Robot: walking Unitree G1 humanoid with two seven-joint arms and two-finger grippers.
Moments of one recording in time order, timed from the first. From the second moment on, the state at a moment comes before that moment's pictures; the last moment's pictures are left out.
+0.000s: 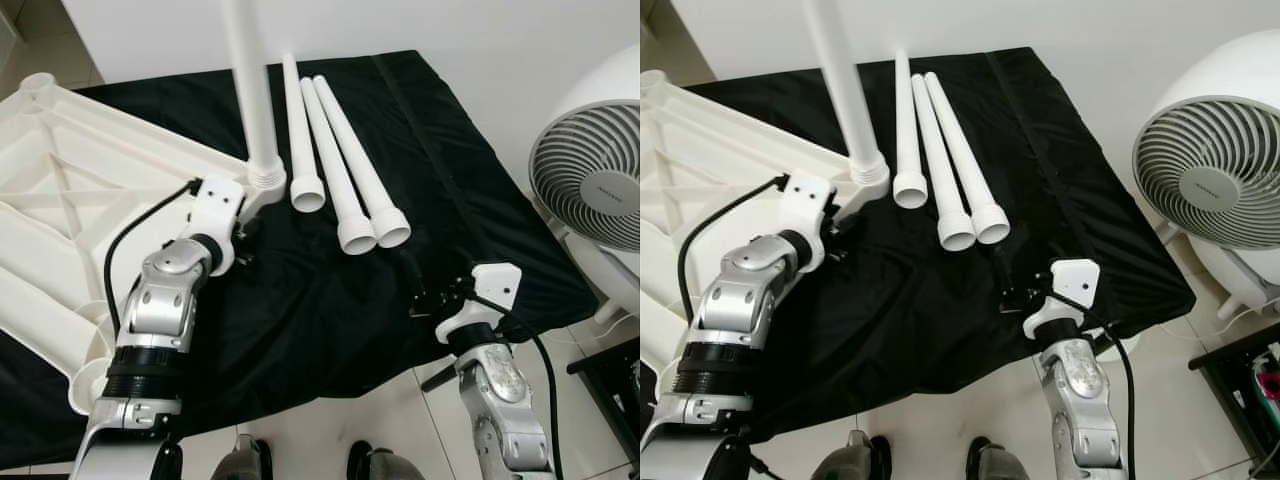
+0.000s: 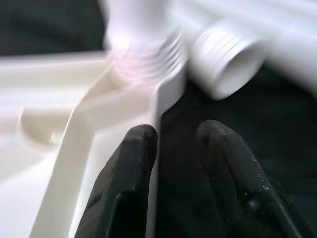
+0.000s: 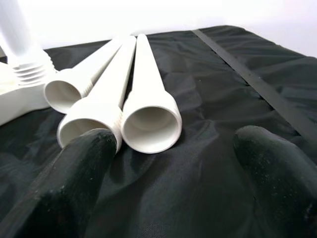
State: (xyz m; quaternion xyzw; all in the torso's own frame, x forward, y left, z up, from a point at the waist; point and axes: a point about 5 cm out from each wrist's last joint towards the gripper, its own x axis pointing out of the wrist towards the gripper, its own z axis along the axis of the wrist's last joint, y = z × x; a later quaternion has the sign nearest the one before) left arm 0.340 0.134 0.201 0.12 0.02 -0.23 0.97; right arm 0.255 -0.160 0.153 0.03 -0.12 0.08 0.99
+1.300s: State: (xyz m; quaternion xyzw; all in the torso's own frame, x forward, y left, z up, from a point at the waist) left arm 0.347 0.236 0.223 0.41 0.12 -0.18 0.89; right arm 0.259 -0.160 0.149 0.02 -0.11 0.10 0.99
